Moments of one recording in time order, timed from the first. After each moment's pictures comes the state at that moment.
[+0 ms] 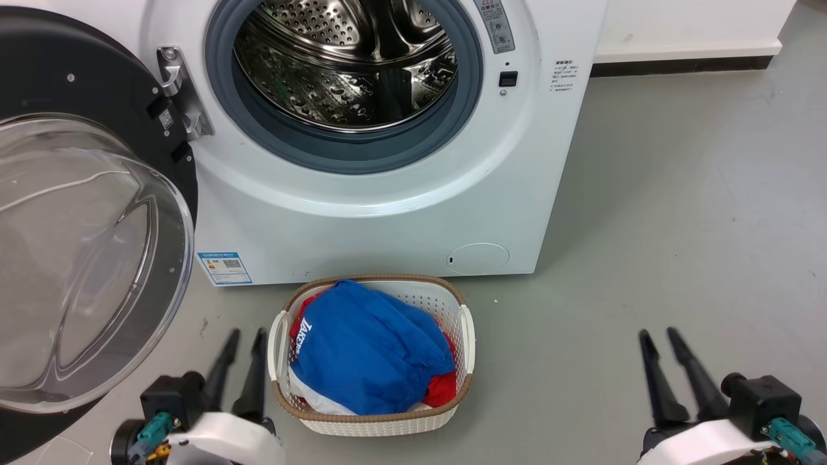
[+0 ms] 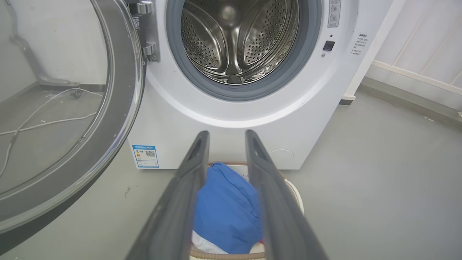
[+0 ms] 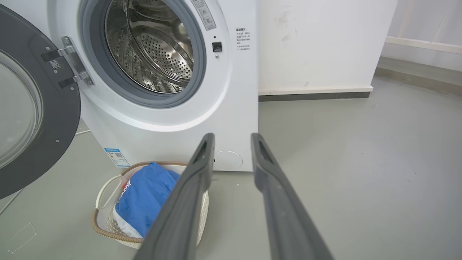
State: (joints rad) left arm -0.06 0.17 -0.09 0.27 -0.31 -0.07 -0.24; right arm 0.09 -0.05 0.01 0.01 0.12 0.13 -0.11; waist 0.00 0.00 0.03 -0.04
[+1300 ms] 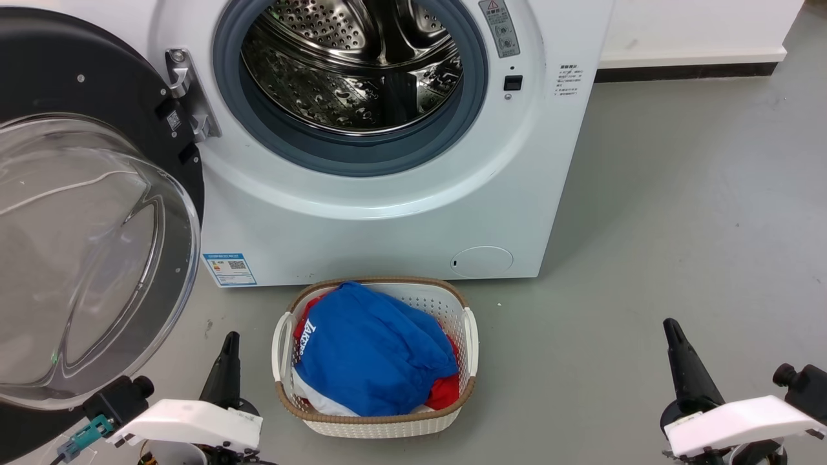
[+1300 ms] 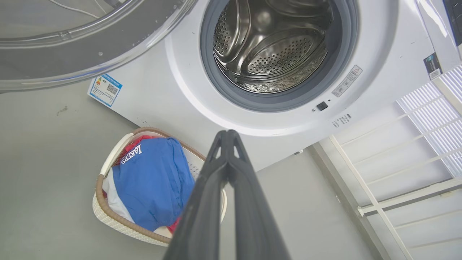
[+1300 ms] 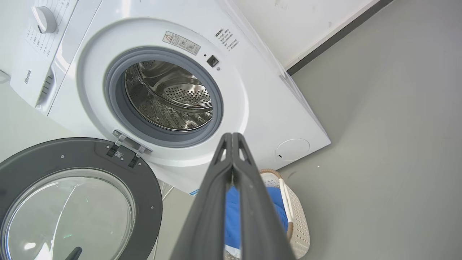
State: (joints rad) left arm -0.06 0.12 0.00 0.27 -0.87 -0.10 -0.08; right arm 0.02 -0.08 0.00 0.12 0.80 0.13 -0.05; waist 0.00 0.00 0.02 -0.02
